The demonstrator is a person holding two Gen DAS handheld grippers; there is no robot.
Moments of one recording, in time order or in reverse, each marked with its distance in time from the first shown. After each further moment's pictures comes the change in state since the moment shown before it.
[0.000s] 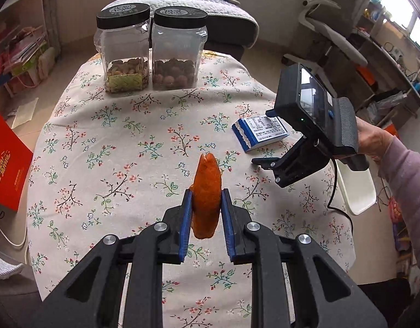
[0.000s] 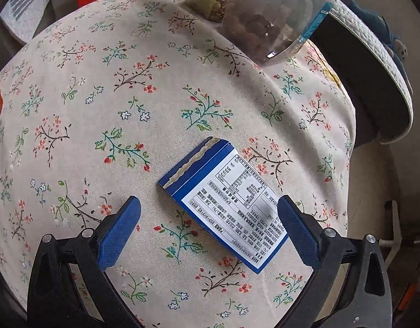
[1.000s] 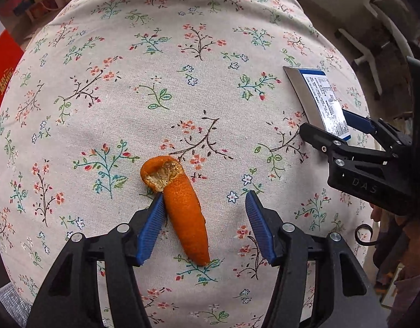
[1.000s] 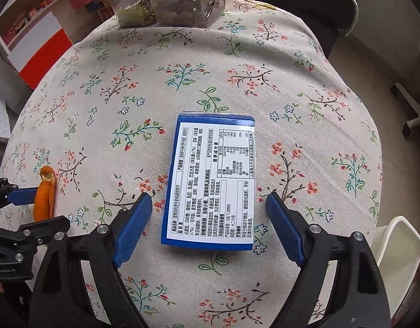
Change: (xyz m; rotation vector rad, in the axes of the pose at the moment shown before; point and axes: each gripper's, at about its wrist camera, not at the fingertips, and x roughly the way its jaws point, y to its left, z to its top) left arm 0.095 -0.013 -0.039 -0.237 0.298 0.130; right arm -0.017 0.024 -0.059 0.627 -0.082 0.019
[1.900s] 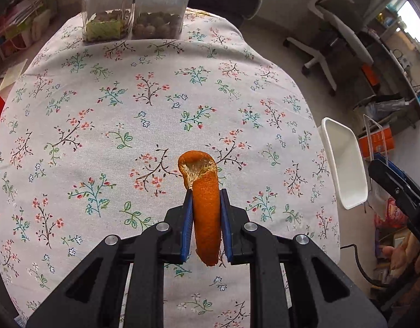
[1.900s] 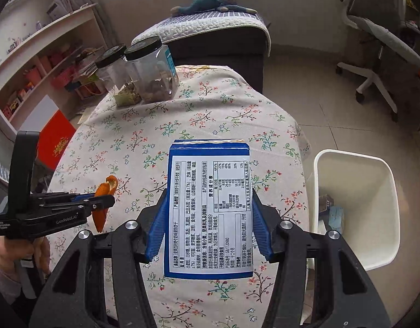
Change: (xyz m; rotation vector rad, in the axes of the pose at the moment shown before) left arm -0.057 -0.008 -0.012 0.141 -0.164 -0.202; right arm -0.175 -0.019 -0.100 0.339 -0.324 -0.031
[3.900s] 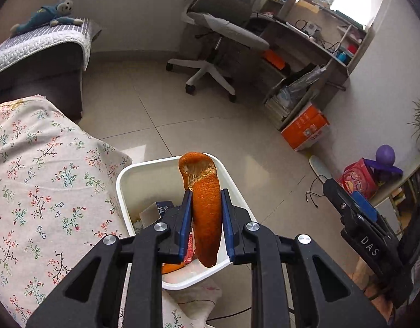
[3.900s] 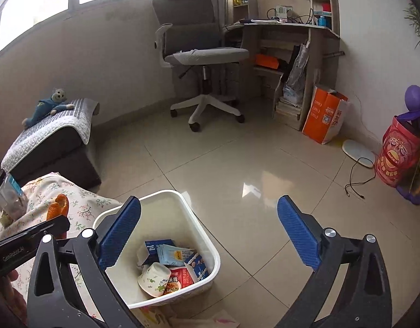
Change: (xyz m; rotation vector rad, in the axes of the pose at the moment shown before) left arm 0.052 -0.339 0.037 0.354 -0.168 -0.288; right arm -0.109 -0.234 -0.049 0.460 -0.352 -0.607
